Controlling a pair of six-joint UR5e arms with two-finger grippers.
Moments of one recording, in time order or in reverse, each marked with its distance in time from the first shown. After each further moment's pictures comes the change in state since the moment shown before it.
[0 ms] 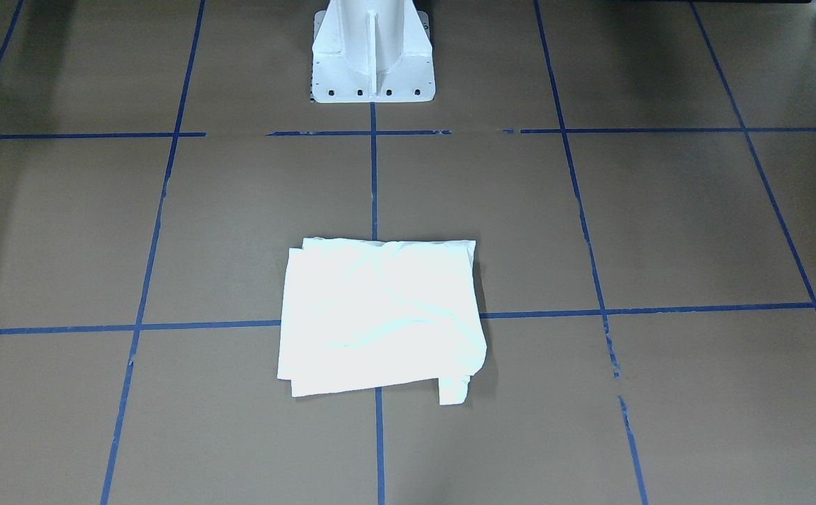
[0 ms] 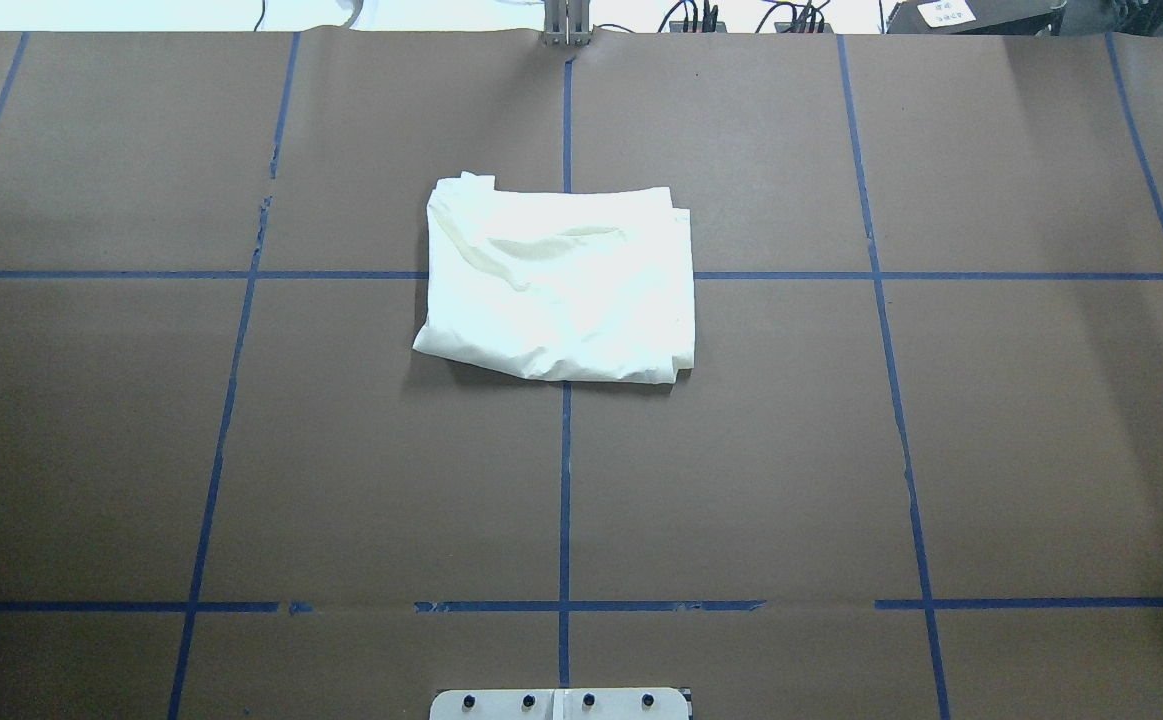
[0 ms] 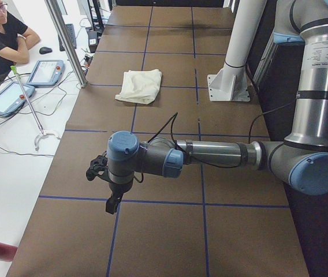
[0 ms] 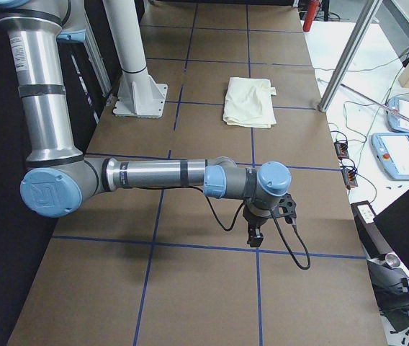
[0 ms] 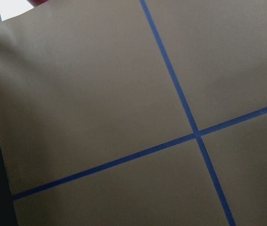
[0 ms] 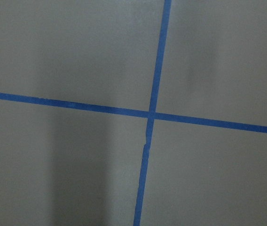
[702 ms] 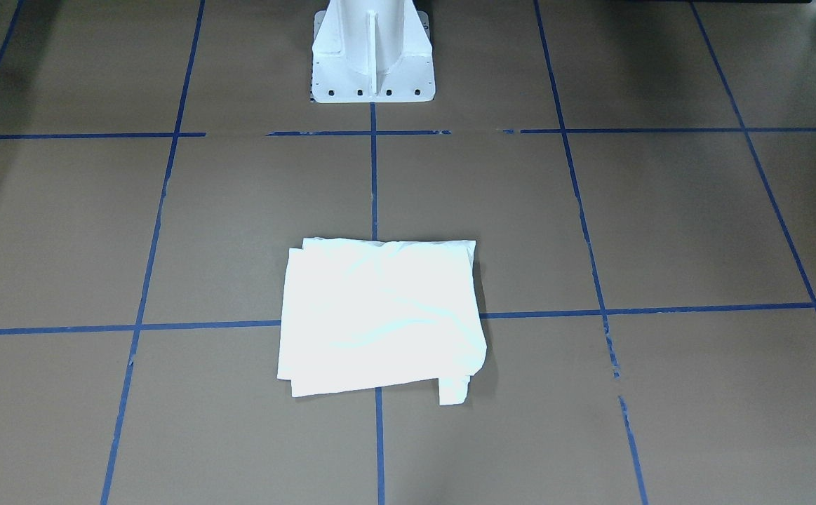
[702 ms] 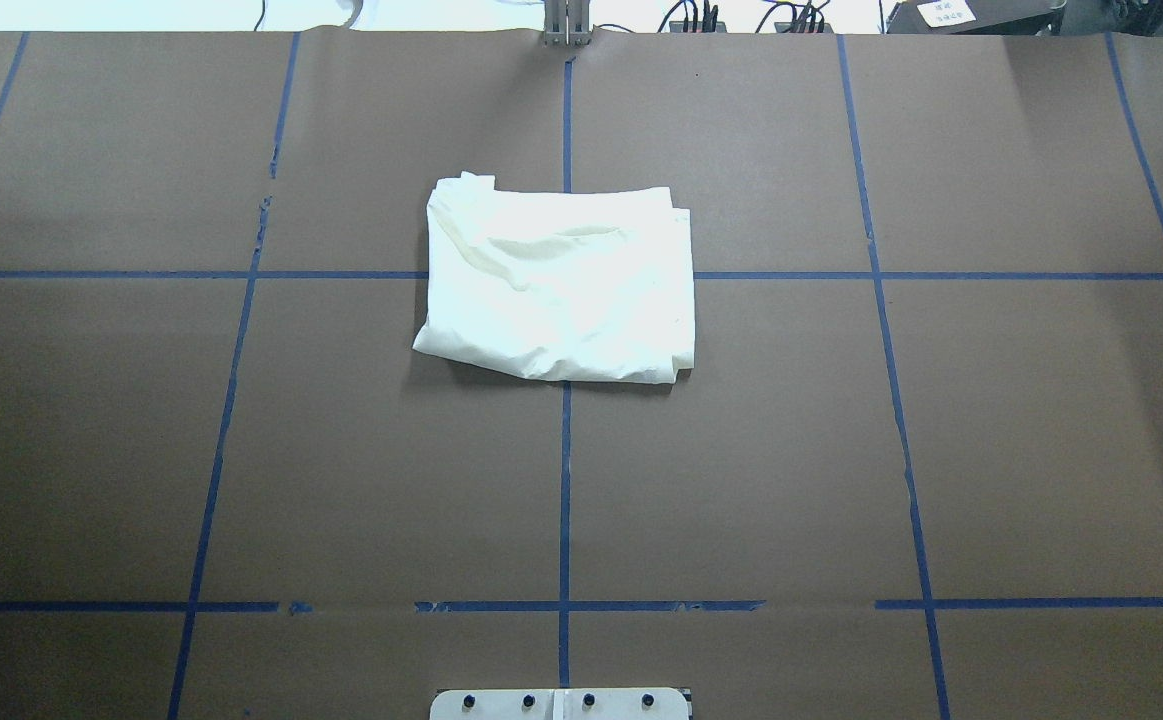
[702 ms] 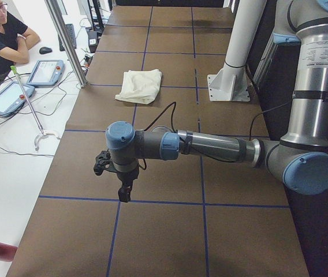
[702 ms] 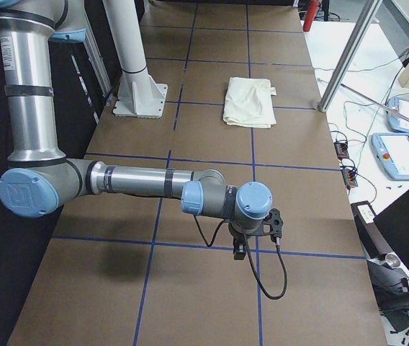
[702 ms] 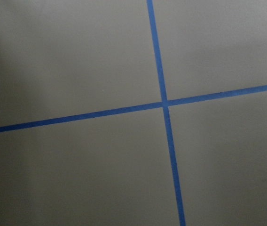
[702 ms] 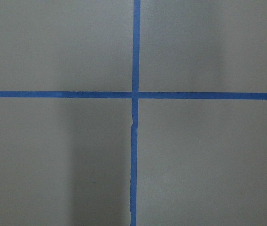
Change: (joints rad) left arm 0.080 0.003 -0.084 0.202 -0.031 -0.092; right arm 0.072 -0.068 0.008 0.022 0.069 0.018
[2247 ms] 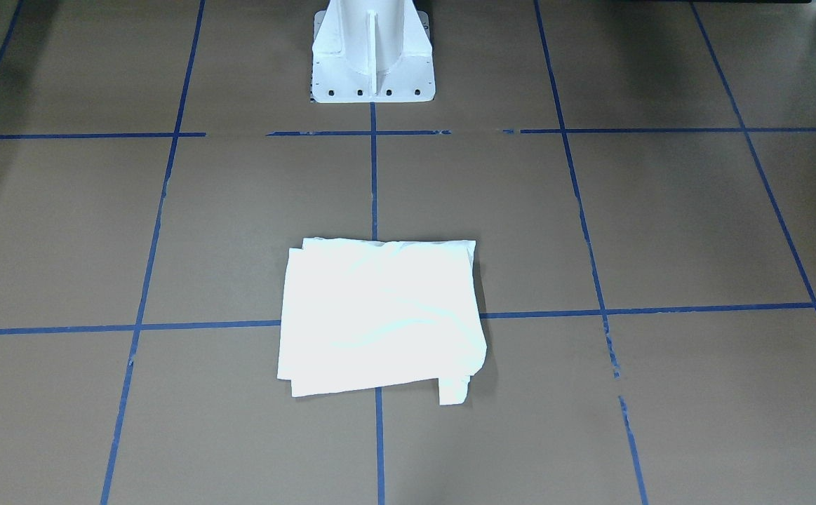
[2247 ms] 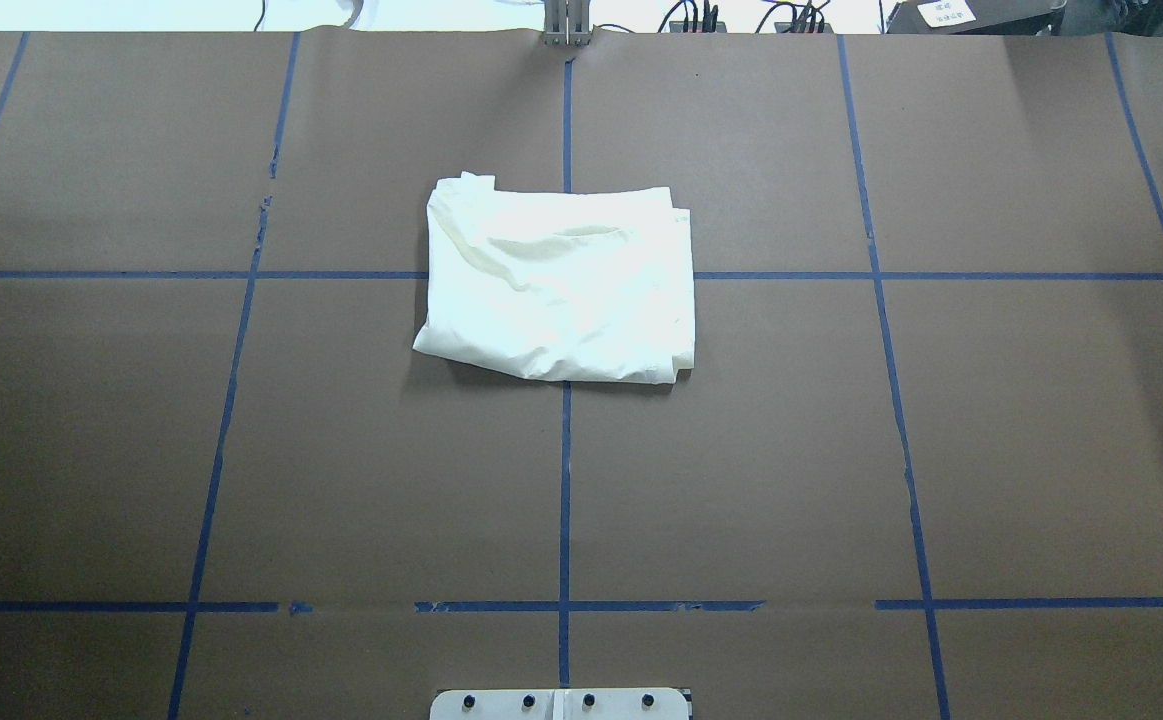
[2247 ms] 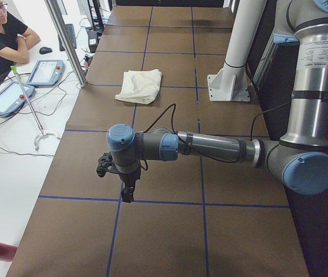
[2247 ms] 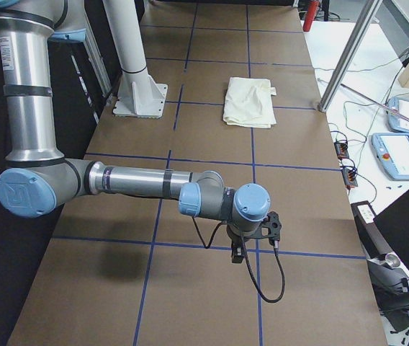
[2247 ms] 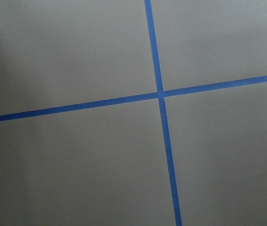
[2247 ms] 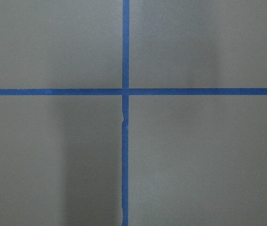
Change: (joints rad) left arm 0.011 0.006 0.012 0.001 -0.001 -0.001; right arm 0.005 -0.004 0.000 0.000 -0.018 0.002
